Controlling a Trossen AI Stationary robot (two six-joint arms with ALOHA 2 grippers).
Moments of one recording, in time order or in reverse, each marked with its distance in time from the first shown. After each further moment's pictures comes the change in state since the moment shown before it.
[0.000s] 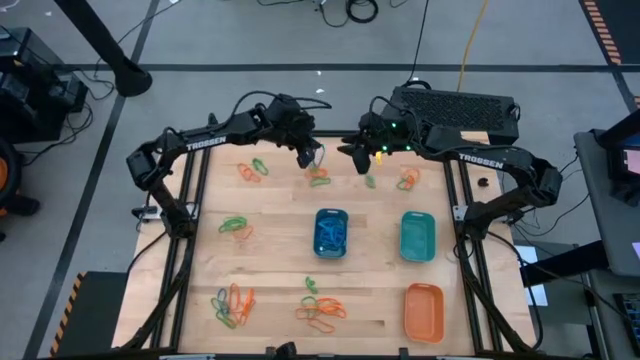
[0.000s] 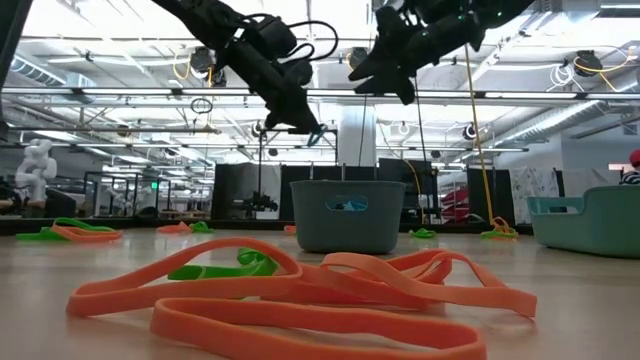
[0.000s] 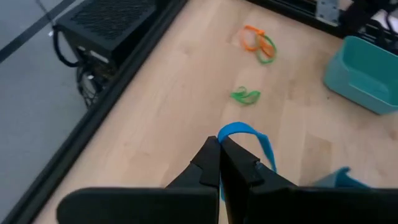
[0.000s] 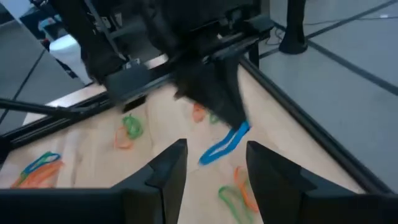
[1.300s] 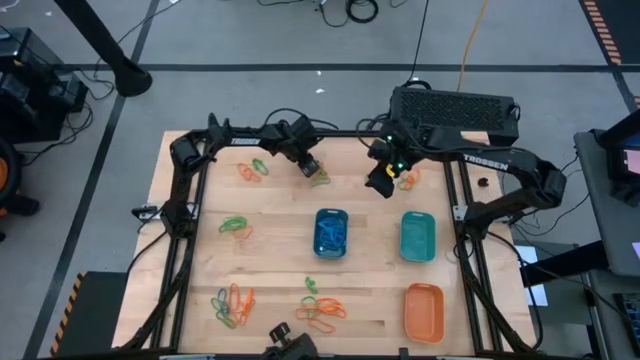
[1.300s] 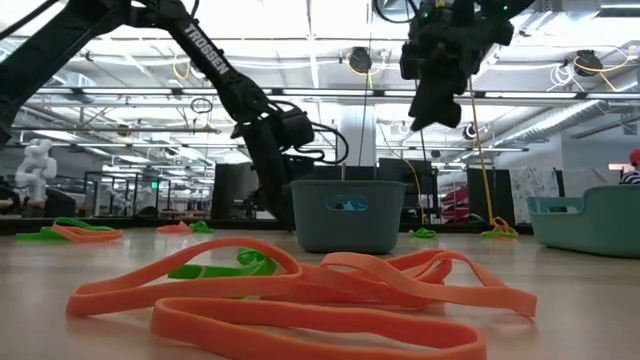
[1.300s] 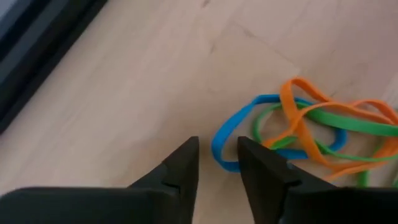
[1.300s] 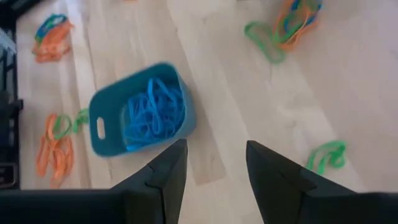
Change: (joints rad) left arm 0.050 0.372 0.001 -0.016 -0.232 -0.045; right arm -0.001 -0.034 -0.002 -0.600 -0.139 -0.102
